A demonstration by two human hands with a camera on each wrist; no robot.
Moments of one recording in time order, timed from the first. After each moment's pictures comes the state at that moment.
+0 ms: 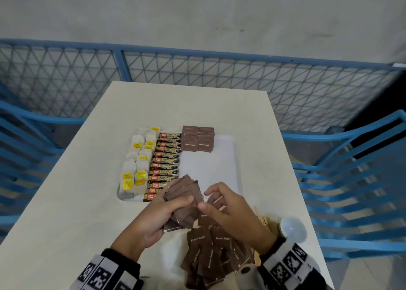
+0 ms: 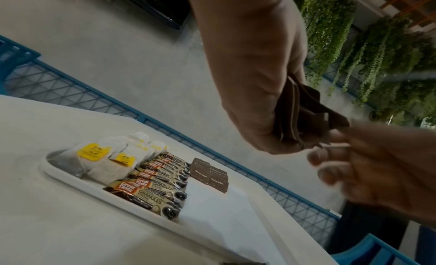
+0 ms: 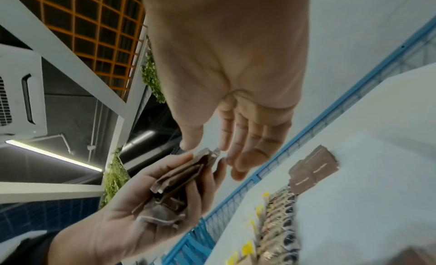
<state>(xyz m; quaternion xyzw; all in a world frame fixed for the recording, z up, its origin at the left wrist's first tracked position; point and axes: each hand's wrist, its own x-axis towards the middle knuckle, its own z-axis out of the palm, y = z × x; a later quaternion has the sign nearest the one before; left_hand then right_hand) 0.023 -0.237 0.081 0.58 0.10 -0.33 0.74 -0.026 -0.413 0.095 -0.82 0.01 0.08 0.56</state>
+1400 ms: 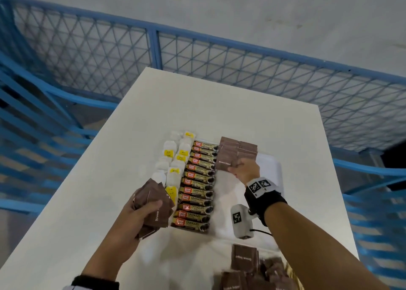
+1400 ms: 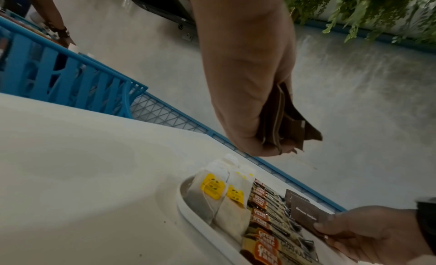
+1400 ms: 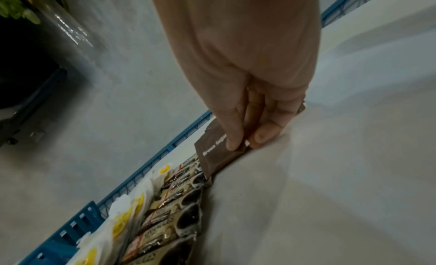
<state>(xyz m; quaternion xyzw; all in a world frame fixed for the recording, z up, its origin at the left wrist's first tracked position) 0.100 -0.127 0.051 0.56 0.23 -0.21 0.77 0.220 -0.400 -0.014 -0.87 0.26 0.12 0.41</state>
